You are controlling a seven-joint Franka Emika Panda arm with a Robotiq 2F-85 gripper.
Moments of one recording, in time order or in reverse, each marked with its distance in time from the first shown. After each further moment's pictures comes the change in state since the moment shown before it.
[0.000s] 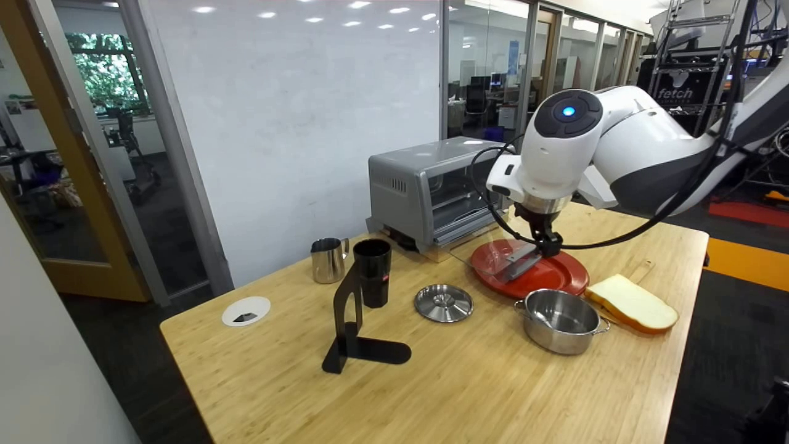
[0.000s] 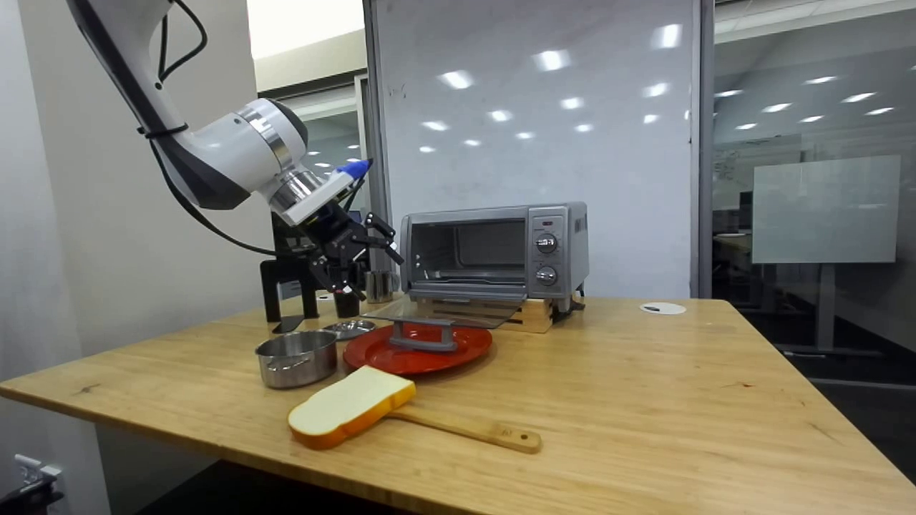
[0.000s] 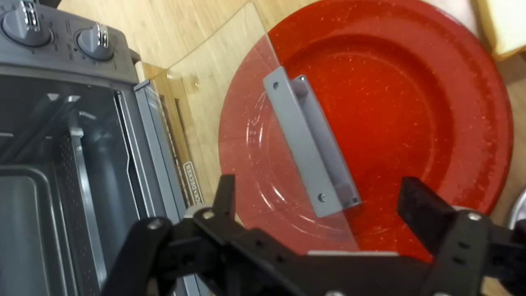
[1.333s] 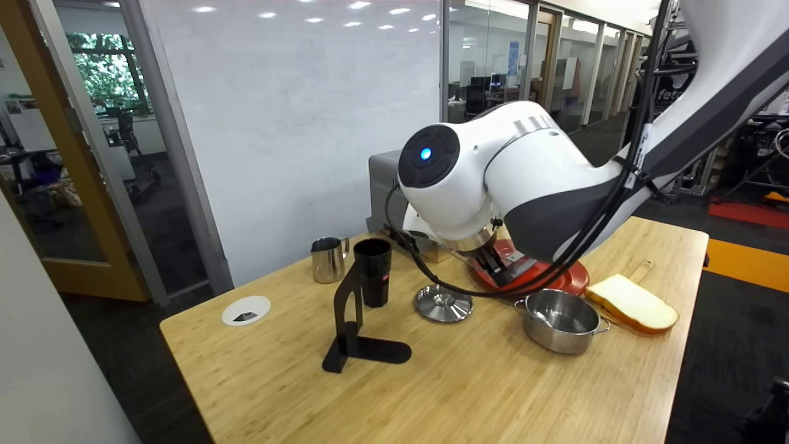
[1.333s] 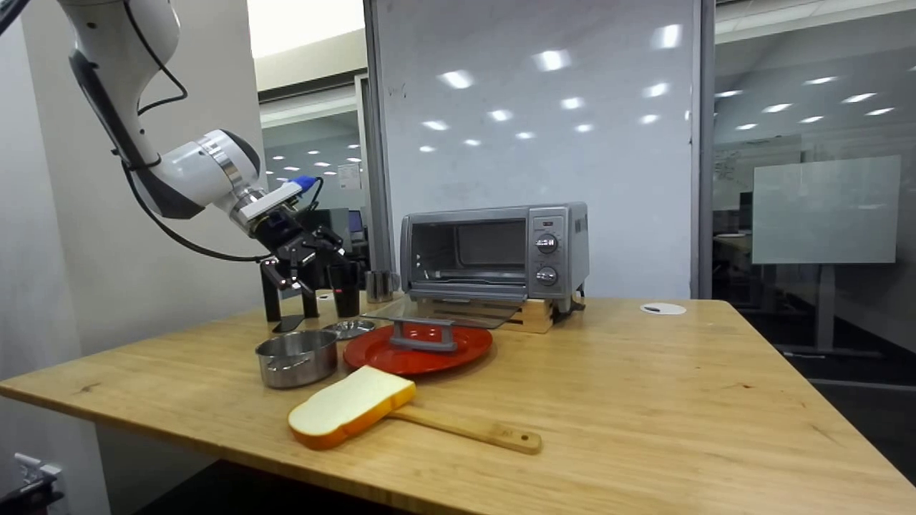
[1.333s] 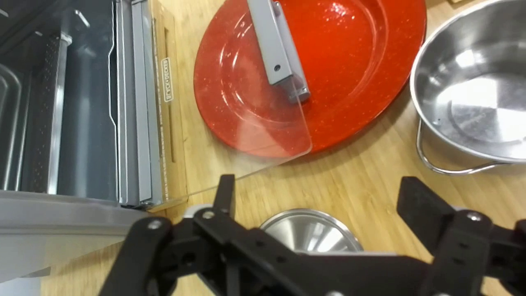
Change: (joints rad) arm 0.226 0.236 0.125 0.340 0.188 -0.475 -0.144
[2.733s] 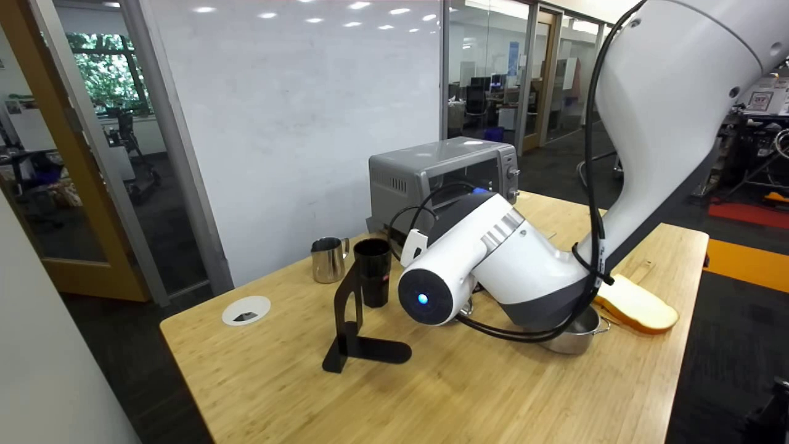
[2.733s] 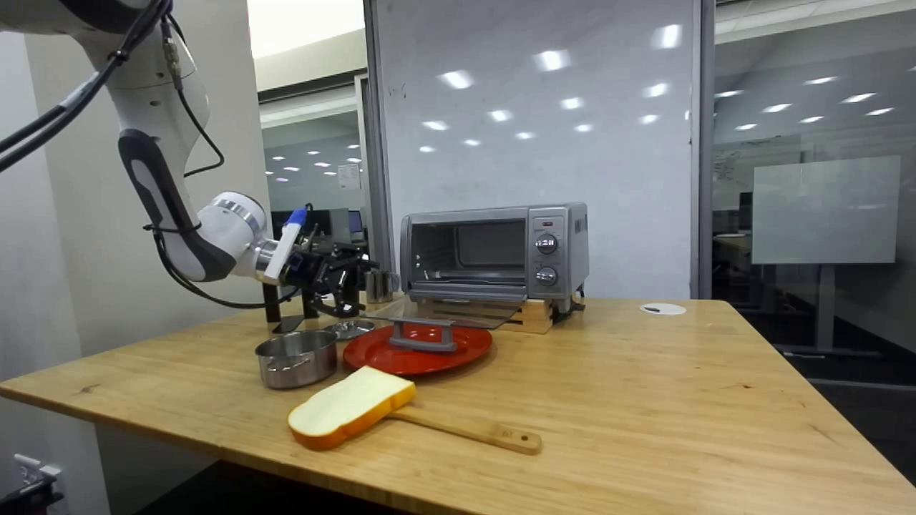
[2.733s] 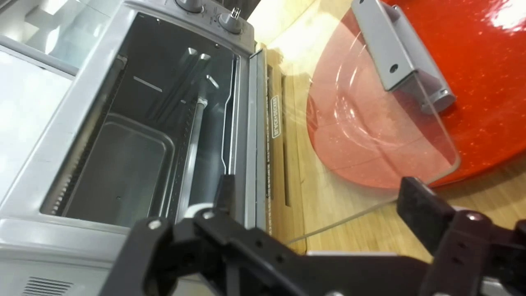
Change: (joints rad) arm 0.048 0.252 -0.034 0.125 -0.494 -0.209 0.512
